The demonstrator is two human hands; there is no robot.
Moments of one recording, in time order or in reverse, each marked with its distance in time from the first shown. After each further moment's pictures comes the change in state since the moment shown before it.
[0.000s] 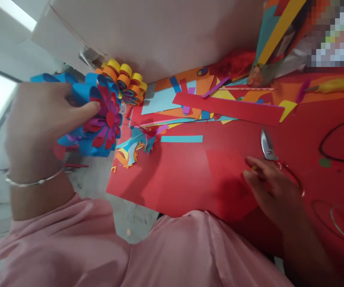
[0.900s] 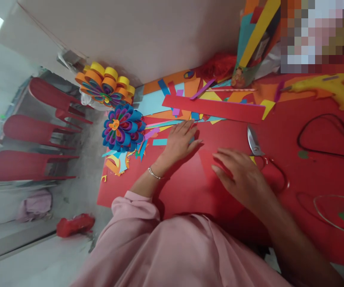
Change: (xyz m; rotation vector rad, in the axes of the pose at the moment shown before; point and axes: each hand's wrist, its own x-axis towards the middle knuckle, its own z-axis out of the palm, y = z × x) left_hand -0.069 0.228 0.173 -0.812 0.003 0.752; right_hand 0.026 -0.034 0.024 -0.202 -0.064 -0.373
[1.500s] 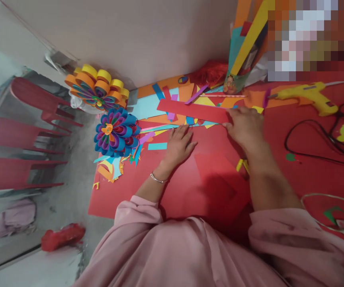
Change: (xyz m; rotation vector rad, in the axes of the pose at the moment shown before) left_hand 0.000 -0.009 0.046 -0.107 0.157 -0.057; right_hand 0.124 0.096 -0.004 -0.515 -0.108 0.340
